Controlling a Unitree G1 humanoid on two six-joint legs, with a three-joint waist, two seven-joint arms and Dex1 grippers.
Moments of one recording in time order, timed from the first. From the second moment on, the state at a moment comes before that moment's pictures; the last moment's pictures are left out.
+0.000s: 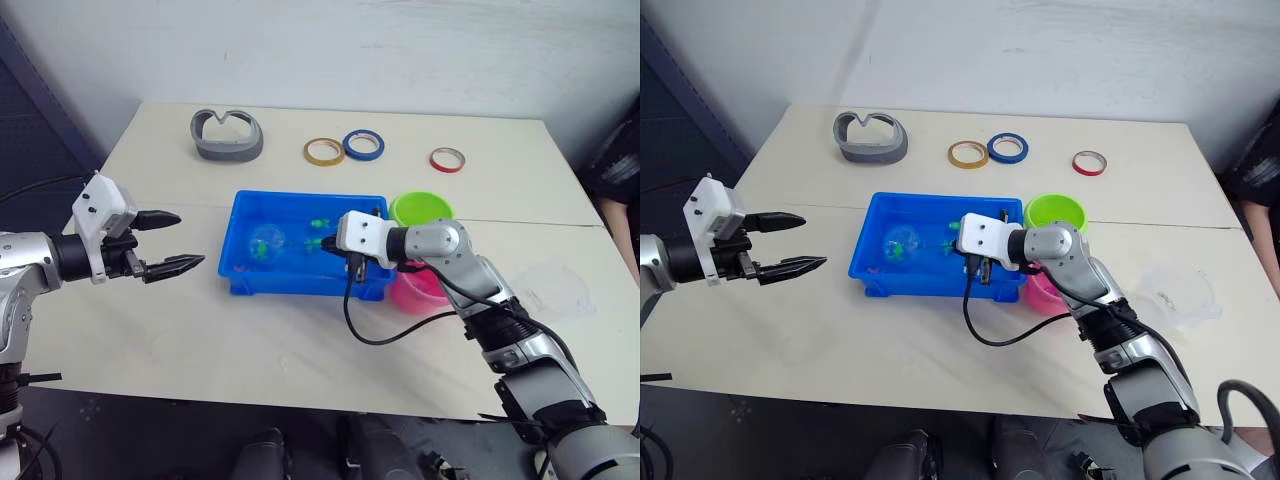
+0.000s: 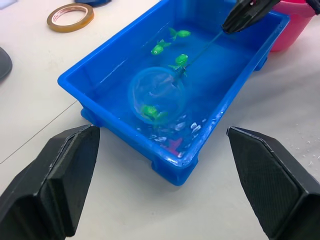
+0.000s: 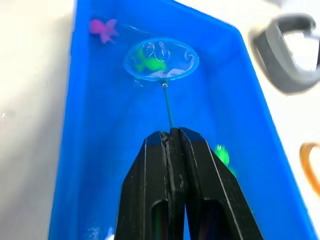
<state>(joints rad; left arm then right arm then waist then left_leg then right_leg) -0.35 0.98 0.29 -0.08 -0.43 0.54 -1.02 -0.79 -0.44 0.39 0.23 -0.14 -0.02 0.95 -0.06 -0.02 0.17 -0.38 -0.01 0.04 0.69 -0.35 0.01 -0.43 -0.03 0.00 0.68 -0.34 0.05</state>
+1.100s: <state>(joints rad) -0.34 1.00 0.27 -0.07 -0.43 0.54 -1.04 -0.80 -0.36 0.40 0.35 -0.16 -0.04 1.00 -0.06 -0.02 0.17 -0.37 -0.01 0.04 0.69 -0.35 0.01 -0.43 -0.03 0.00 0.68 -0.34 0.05</state>
